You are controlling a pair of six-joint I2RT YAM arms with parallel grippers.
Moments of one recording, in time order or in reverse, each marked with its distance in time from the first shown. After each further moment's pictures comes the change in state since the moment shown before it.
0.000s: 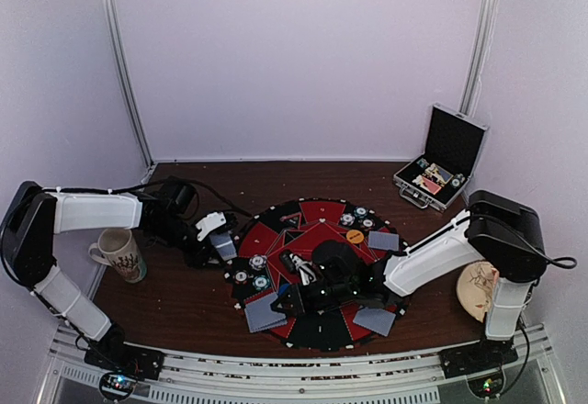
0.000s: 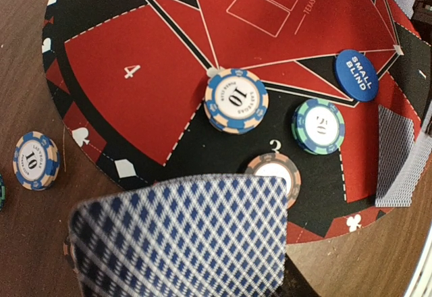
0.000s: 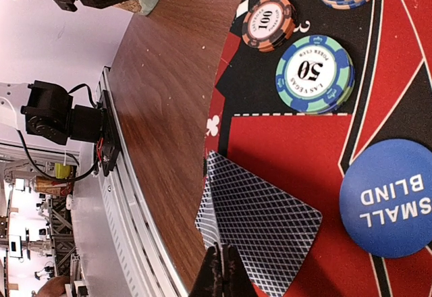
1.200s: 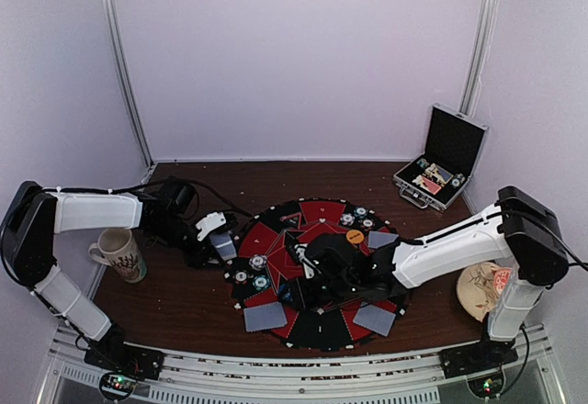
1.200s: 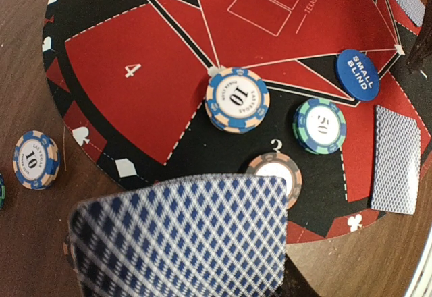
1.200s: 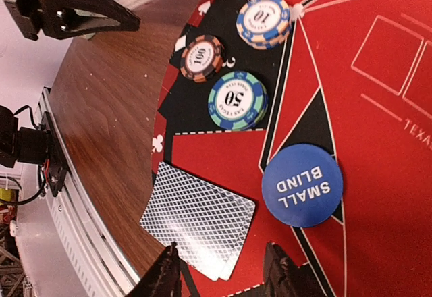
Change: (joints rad) left arm 0.000 0.002 0.000 0.000 -0.003 0.000; right arm 0.041 -0.110 0.092 -0.378 0.285 -0.080
